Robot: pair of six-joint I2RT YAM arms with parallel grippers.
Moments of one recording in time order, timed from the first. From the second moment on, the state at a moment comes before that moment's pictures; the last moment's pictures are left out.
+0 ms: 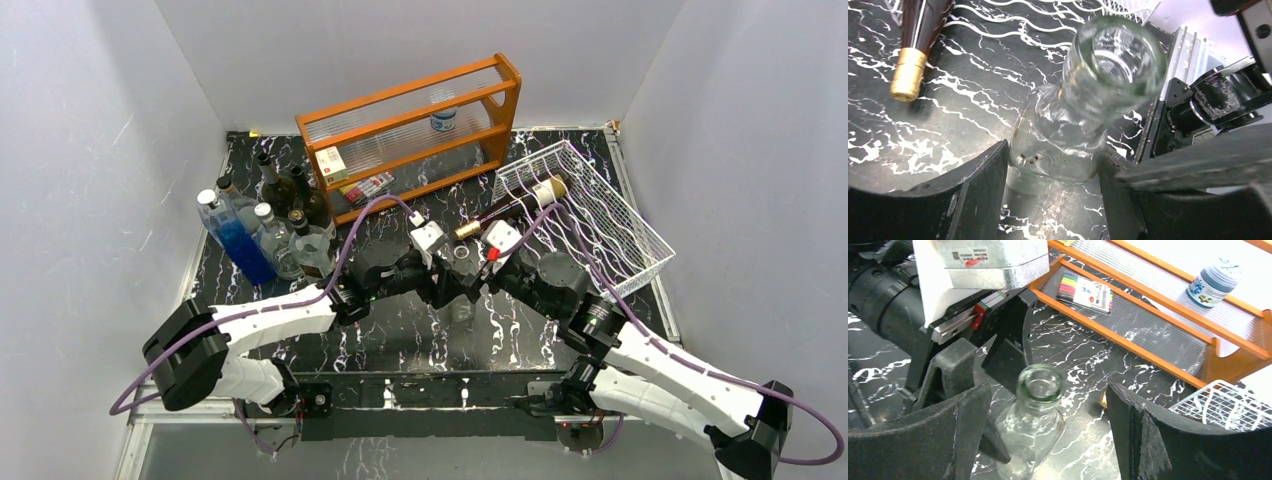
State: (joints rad) left arm -0.95 1.32 0.70 0.40 0.22 -0.23; right arm 0.96 0.73 0.62 0.02 0.04 -0.21
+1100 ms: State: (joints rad) left arm -0.94 0.70 0.68 -0.38 -0.44 -0.26; right arm 0.96 0.65 0.63 -0.06 0.14 -0.25
